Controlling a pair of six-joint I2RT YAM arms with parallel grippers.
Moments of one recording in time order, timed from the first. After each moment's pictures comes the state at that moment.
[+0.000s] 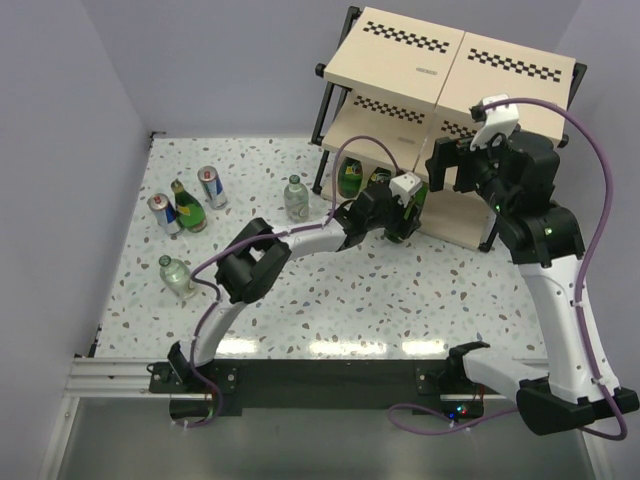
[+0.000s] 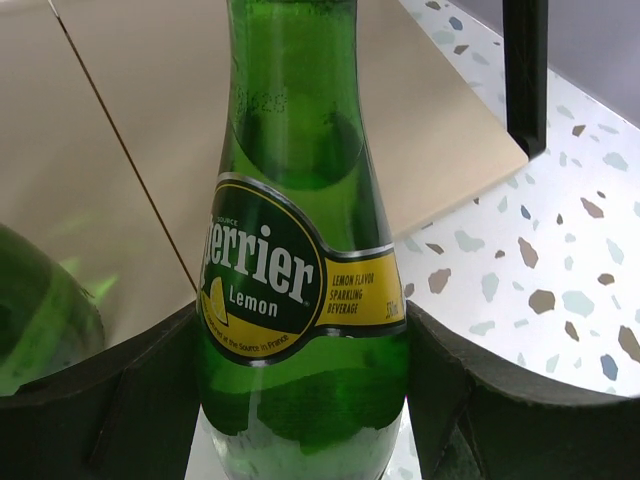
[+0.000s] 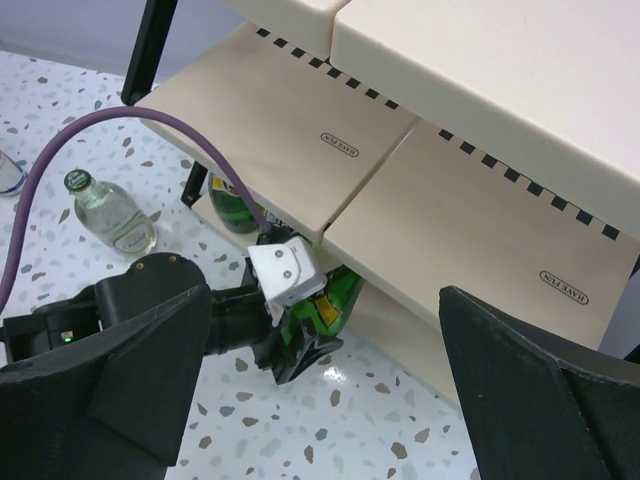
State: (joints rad) left arm -0.88 2.30 1.70 0.27 0.09 -0.15; right arm 0.23 1.09 1.53 -0.69 0.03 -0.02
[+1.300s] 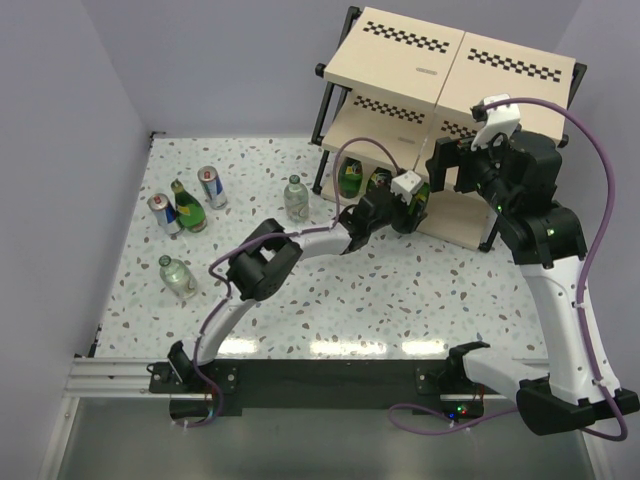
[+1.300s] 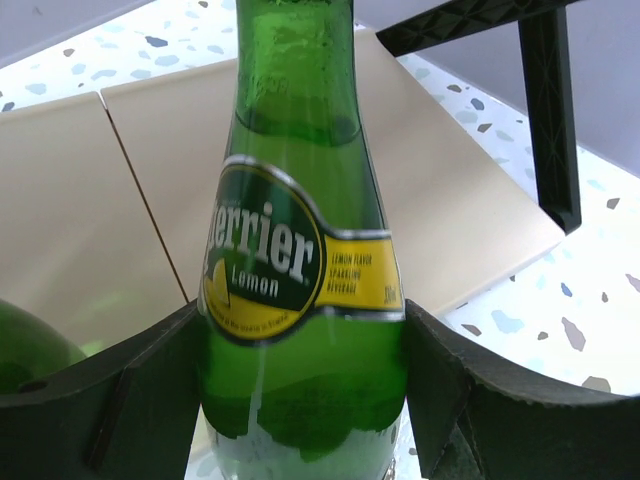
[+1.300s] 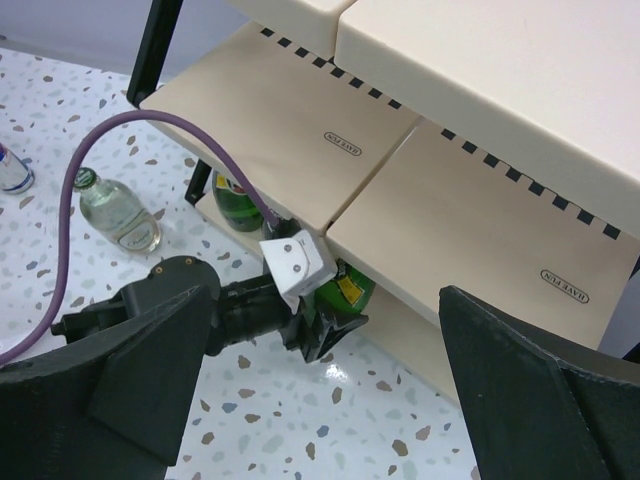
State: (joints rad) left arm -0.88 2.41 1.77 0.48 0.03 -0.12; right arm 0.23 1.09 1.55 -0.71 0.03 -0.02
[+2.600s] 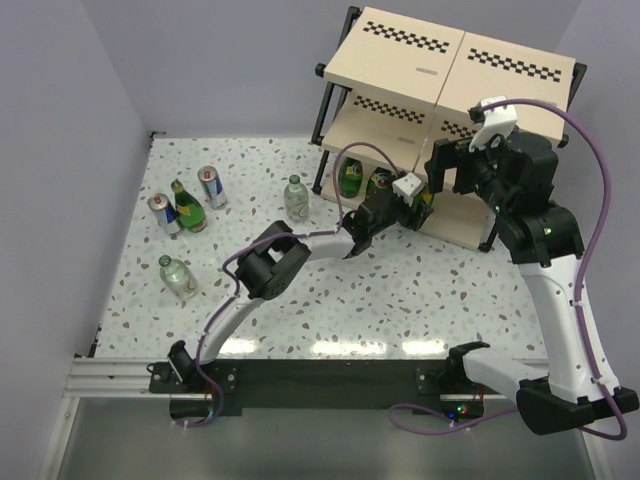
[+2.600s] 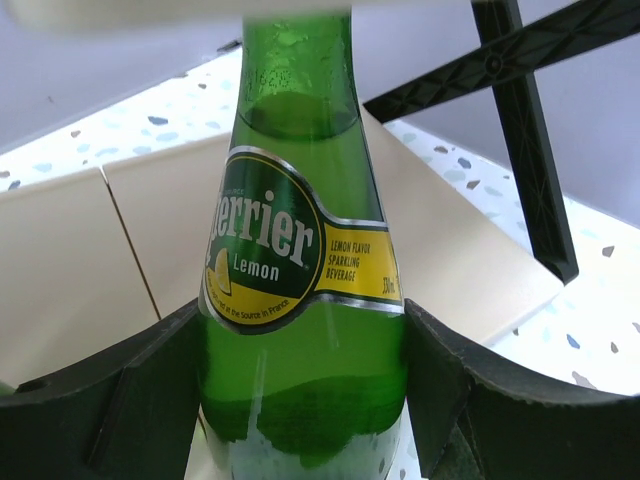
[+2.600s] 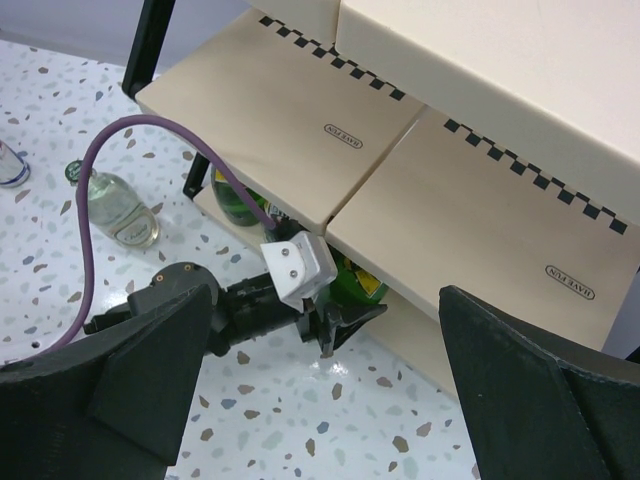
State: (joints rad) left arm -0.89 2.50 1.81 0.69 0.04 -0.09; right arm 0.23 1.09 1.53 -0.70 0.03 -0.02
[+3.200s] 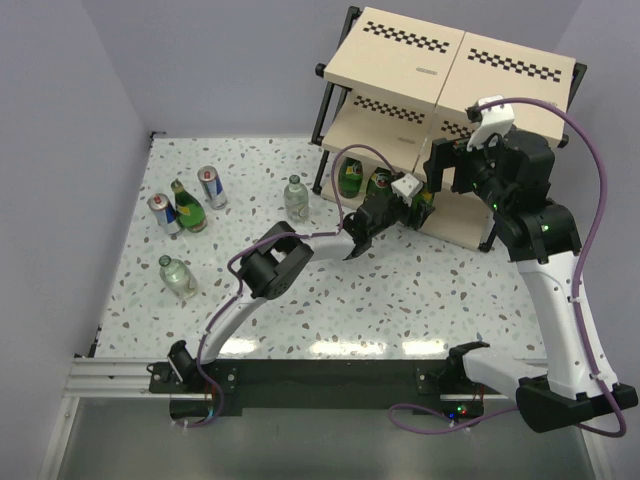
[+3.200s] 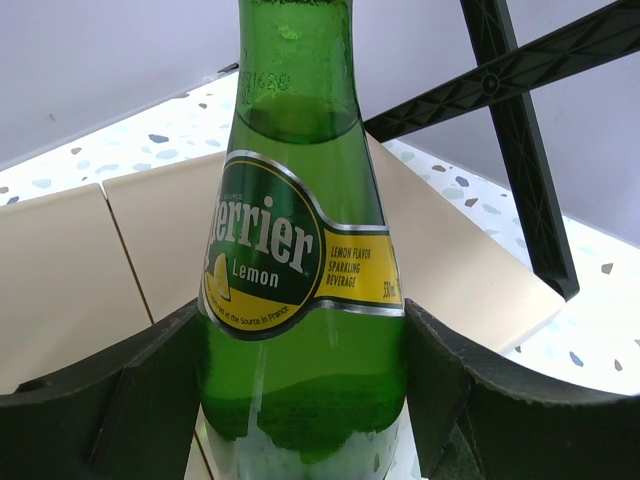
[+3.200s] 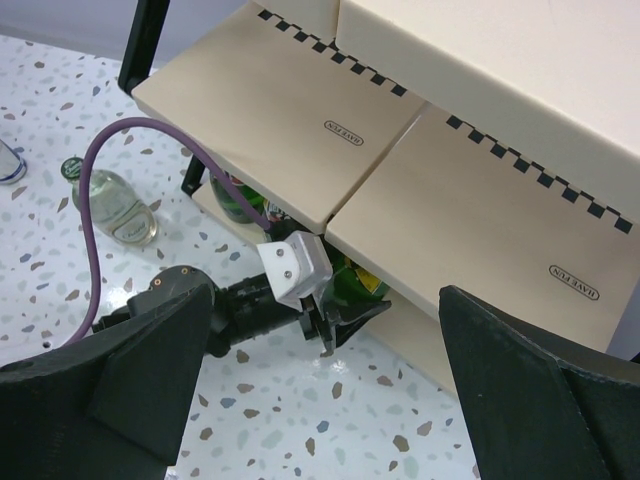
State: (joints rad) left arm -0.88 2.55 1.83 0.77 0.04 -0.10; right arm 0.23 1.11 1.53 -0.70 0.03 -0.02
